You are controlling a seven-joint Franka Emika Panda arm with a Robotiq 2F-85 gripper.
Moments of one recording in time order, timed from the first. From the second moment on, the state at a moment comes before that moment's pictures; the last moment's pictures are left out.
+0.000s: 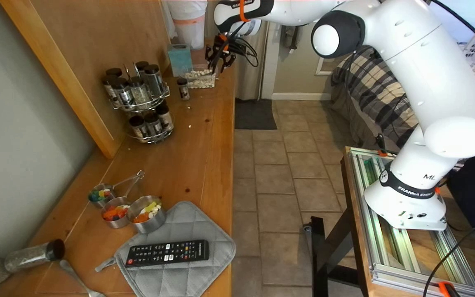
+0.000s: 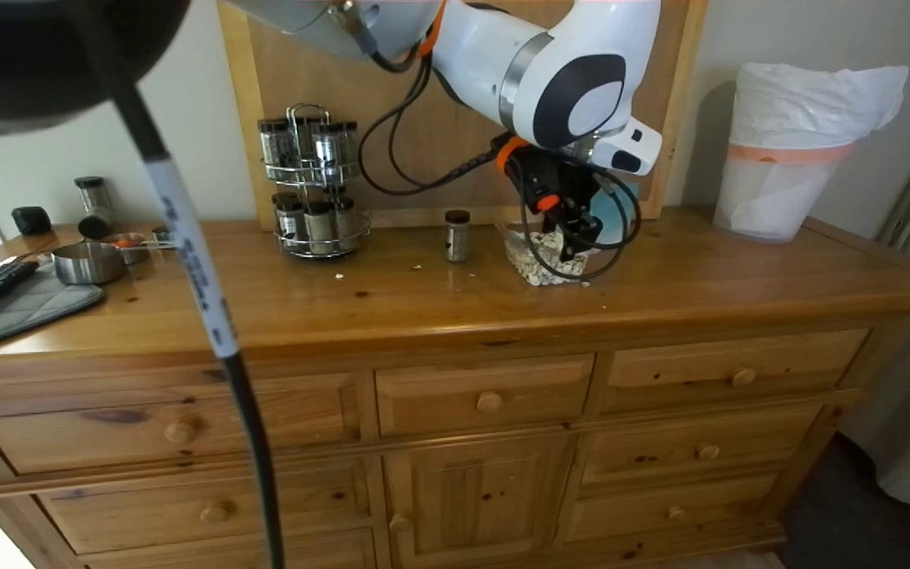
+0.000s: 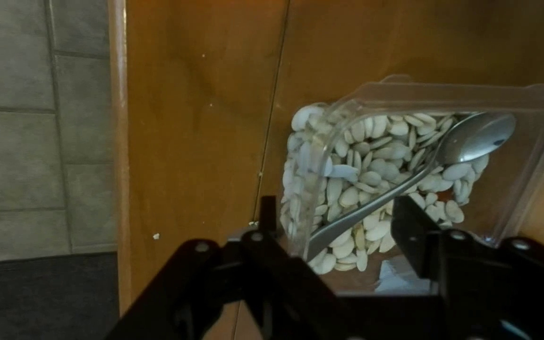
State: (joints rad) arm -0.50 0.93 -0.20 -0.99 0.43 2.22 0.39
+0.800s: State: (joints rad) arm -0.49 0.66 -0.13 -1.12 0.43 2.06 -0.07
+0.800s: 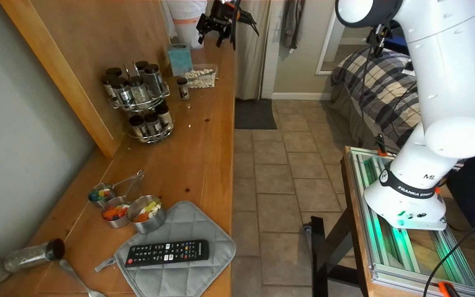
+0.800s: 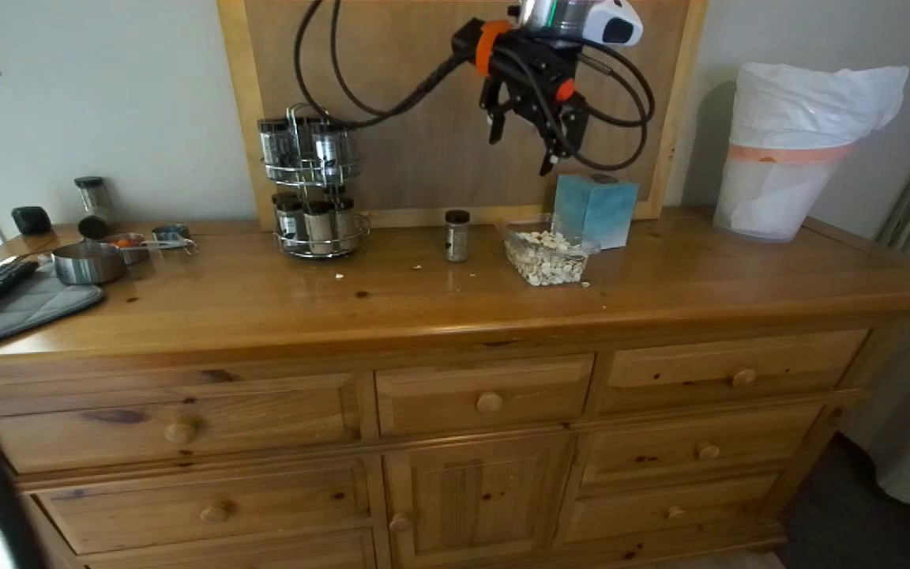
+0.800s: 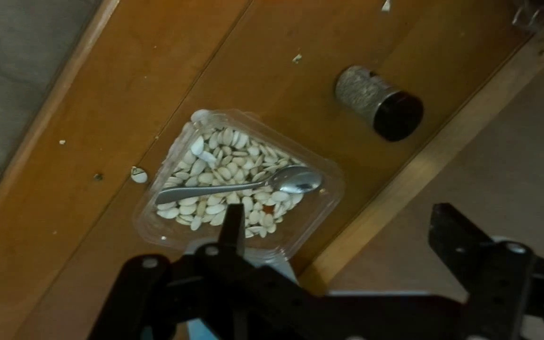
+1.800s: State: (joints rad) arm -0.34 0.03 -0.13 -1.80 0.28 2.05 -0.47
